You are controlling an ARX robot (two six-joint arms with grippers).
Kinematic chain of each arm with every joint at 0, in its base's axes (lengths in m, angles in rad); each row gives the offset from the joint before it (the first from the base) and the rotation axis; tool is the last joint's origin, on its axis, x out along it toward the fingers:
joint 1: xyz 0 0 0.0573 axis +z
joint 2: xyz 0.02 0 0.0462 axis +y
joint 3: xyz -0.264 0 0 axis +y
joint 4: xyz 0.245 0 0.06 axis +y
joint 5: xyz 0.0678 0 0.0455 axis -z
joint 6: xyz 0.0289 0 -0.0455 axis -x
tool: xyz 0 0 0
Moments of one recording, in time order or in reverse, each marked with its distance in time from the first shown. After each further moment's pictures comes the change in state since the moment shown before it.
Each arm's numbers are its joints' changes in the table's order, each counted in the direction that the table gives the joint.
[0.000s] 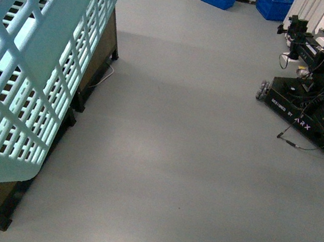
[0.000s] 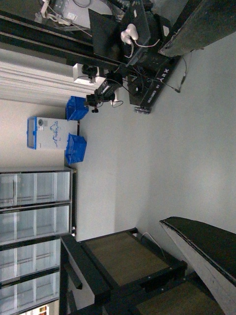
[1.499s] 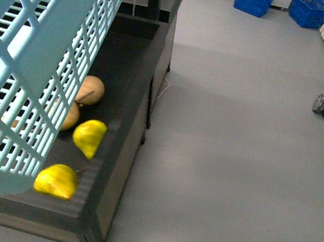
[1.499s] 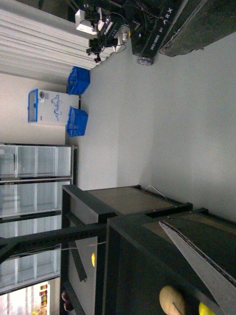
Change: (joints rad) left arm 0.000 0.000 0.002 0.002 0.002 0.000; right arm 0.002 0.000 0.000 0.001 0.000 0.000
